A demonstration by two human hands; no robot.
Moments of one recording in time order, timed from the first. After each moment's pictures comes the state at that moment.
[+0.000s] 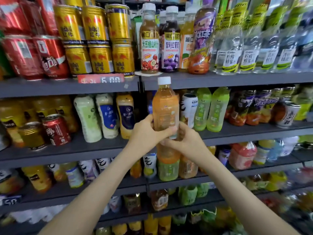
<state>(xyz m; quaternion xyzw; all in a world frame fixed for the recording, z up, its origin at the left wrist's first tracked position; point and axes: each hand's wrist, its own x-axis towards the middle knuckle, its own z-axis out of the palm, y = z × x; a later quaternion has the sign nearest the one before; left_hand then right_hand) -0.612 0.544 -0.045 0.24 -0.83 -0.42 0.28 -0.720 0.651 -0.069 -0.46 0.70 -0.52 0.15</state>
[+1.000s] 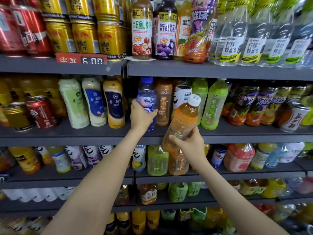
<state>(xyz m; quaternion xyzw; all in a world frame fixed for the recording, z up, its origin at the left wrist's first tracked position) -0.737 0.479 -0.114 0.41 -0.72 -0.33 0.45 -0.799 0.657 -0.143 -0.34 0.72 -0.61 0.07</state>
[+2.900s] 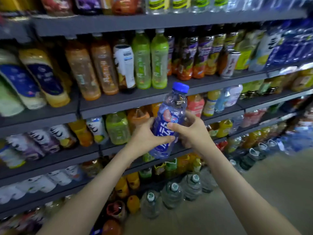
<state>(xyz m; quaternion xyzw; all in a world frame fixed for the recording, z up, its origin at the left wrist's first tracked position) -0.722 0.692 -0.174 0.16 -0.82 -0.54 0.12 -0.810 0.835 -0.157 -0.26 0.65 -0.69 0.21</state>
